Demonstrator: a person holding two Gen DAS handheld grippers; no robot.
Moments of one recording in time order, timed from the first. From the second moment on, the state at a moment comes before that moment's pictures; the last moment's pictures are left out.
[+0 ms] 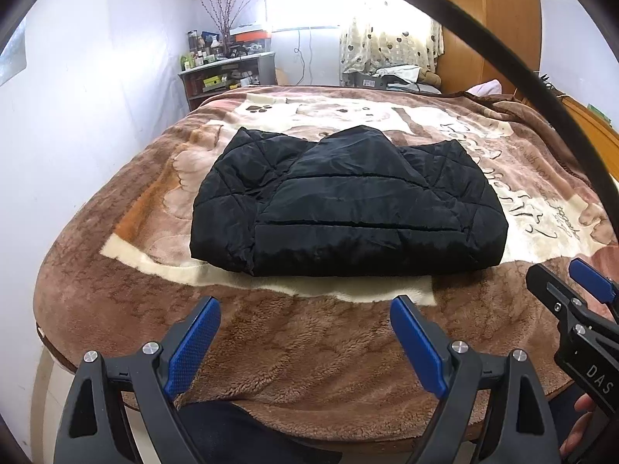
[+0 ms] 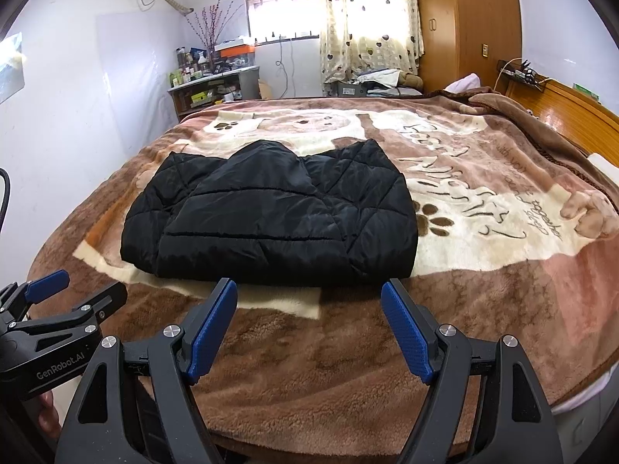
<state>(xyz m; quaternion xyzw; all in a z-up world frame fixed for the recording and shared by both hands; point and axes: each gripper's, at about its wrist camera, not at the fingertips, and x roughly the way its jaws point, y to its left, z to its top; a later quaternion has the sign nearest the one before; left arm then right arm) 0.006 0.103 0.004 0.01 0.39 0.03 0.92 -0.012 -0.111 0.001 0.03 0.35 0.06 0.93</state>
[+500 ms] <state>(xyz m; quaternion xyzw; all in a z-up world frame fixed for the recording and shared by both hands) 0.003 0.105 0.005 0.00 0.39 0.04 0.92 -0.012 -0.110 0.000 0.03 0.35 0.06 0.93</state>
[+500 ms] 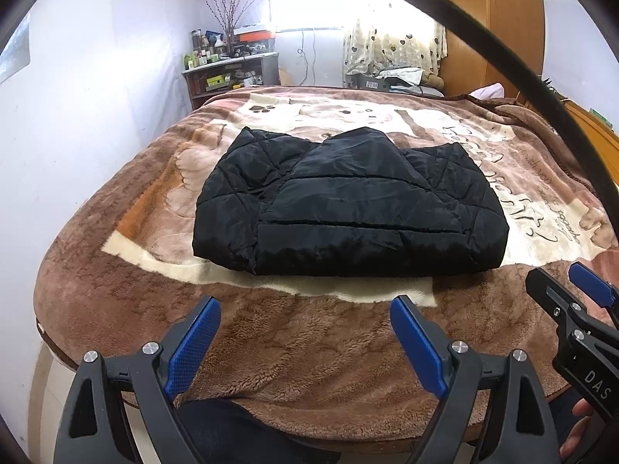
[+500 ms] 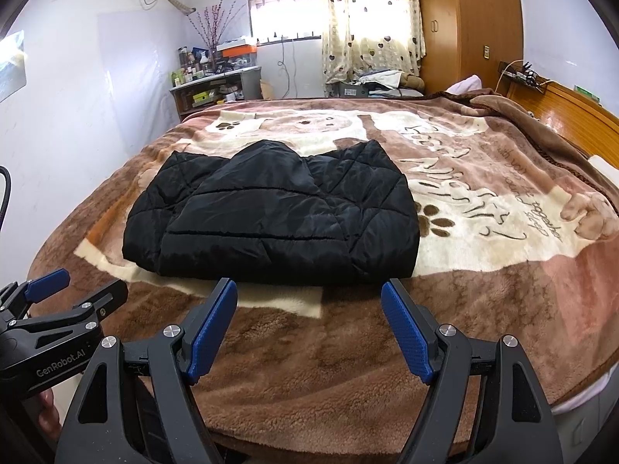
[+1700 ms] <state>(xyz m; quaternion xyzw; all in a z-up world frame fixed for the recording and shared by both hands) 0.002 0.100 0.000 0.01 0.40 0.04 0.92 -0.014 -0.115 -0.005 0.03 0.36 0.06 0.93</state>
